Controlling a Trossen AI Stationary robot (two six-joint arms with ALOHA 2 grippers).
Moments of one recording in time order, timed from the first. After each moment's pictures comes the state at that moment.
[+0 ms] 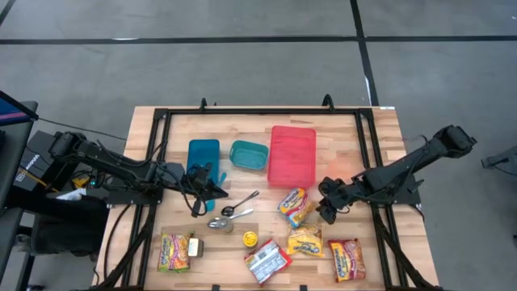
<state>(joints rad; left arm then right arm) -0.24 0.95 0.38 0.34 -0.06 -0.24 0.43 1.09 0.56 -0.47 0.15 1.01</state>
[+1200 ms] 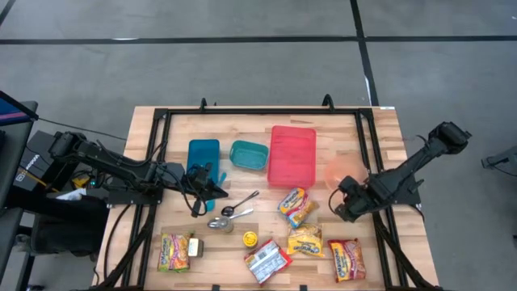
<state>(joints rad) -0.24 0.95 0.38 0.34 -0.06 -0.24 0.60 1.12 0.61 -1.06 0.18 1.44</state>
